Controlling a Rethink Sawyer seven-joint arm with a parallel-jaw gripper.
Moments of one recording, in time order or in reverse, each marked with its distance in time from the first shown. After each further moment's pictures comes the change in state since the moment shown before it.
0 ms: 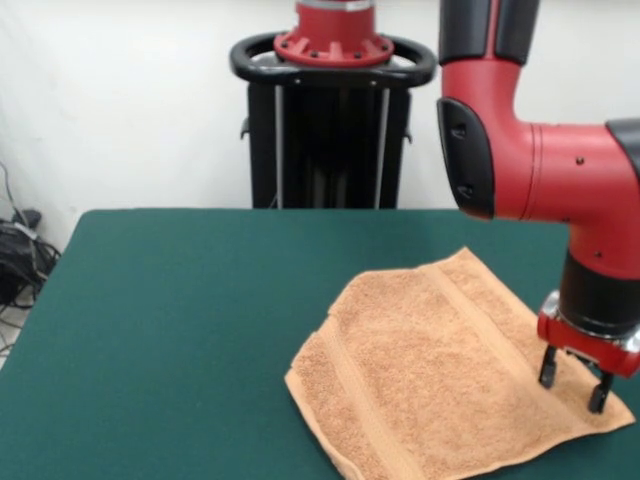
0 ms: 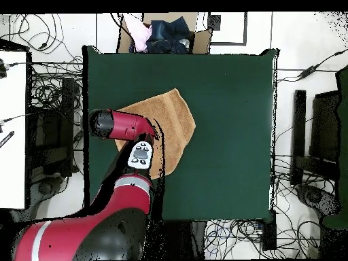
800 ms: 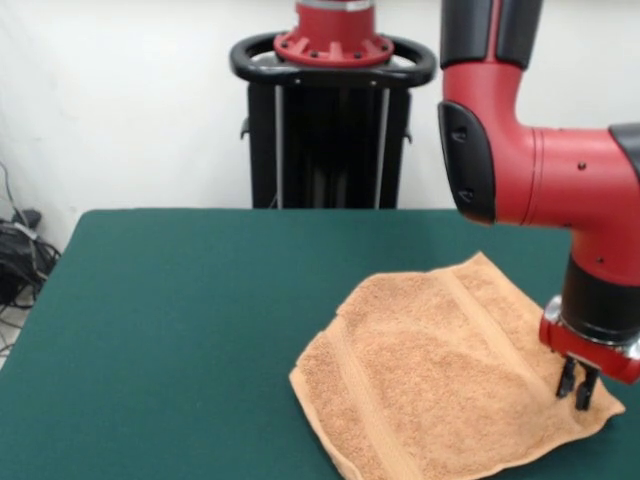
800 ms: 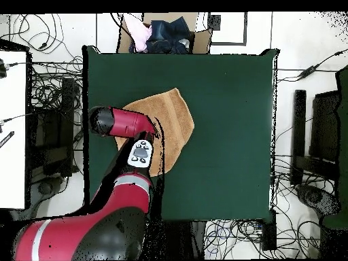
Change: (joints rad) arm 0.003 0.016 -0.013 -0.031 0.023 0.023 0.000
